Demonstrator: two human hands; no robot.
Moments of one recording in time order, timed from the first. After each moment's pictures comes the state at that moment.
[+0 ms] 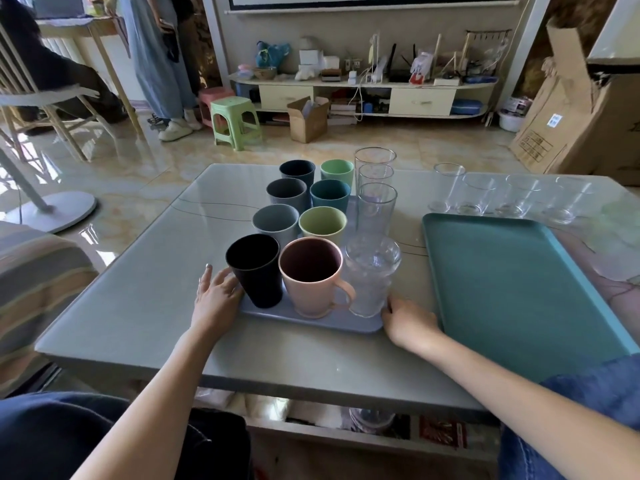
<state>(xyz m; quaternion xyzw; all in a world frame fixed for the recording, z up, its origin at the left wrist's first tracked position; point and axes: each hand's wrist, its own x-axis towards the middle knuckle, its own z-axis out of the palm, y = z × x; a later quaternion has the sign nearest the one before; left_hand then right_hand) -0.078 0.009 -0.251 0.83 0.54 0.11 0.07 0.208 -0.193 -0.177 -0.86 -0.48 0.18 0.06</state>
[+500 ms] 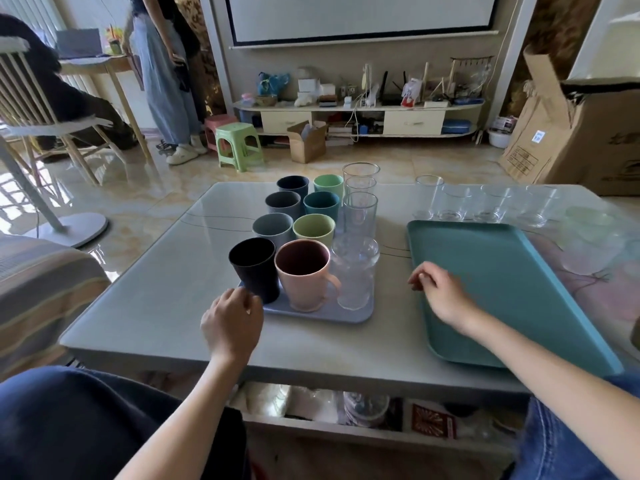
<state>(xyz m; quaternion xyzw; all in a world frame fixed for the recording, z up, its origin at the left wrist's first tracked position) -0.033 -0.133 -0.172 0.71 0.62 0.33 0.02 0.272 -0.240 -0.149 -0.76 -0.49 0.16 0.39</state>
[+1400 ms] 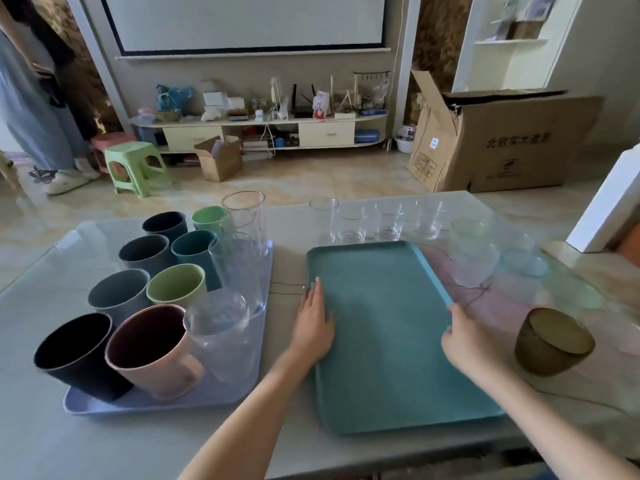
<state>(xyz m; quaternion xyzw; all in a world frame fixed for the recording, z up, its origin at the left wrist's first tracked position) 0.268 -0.148 -0.195 0.86 0.37 0.15 0.32 0.437 -0.334 -0.177 -0.94 -0.32 0.05 0.10</state>
